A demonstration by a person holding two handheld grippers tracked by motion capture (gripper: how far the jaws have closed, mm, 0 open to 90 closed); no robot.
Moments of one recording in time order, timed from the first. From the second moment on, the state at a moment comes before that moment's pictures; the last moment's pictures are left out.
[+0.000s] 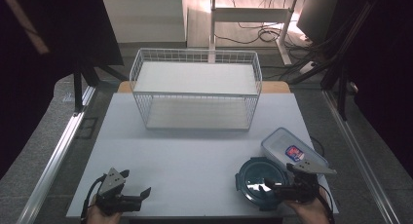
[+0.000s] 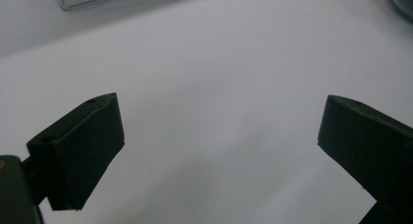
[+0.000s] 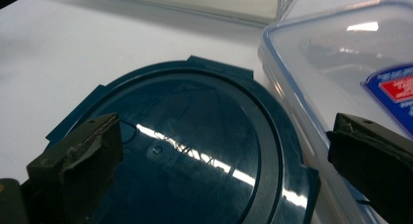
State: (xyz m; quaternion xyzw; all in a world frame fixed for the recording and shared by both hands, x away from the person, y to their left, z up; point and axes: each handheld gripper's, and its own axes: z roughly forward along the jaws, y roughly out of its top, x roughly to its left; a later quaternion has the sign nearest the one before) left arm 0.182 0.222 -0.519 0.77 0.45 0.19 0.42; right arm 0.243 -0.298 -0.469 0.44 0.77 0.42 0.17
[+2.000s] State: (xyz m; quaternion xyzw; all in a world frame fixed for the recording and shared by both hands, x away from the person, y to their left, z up) left arm 0.188 0.218 -0.531 0.78 0.44 0.13 0.42; right arm 0.216 -0.302 -0.501 0.48 0.81 0.31 0.14
